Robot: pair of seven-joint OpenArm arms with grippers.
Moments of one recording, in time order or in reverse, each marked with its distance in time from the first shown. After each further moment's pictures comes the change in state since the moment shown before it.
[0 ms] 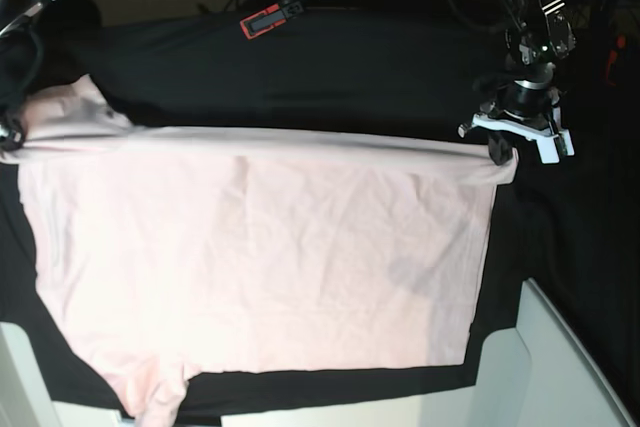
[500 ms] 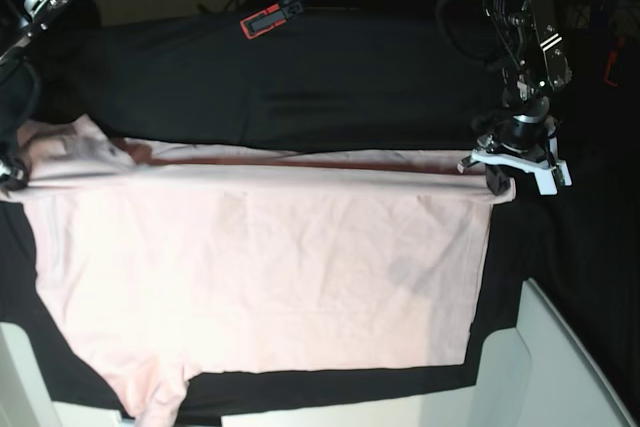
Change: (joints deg) left arm -8.1 0.0 0.1 -6.2 0.2 0.2 -0.2; right arm 5.4 2.3 -5.9 -4.8 -0.4 -0.1 3.4
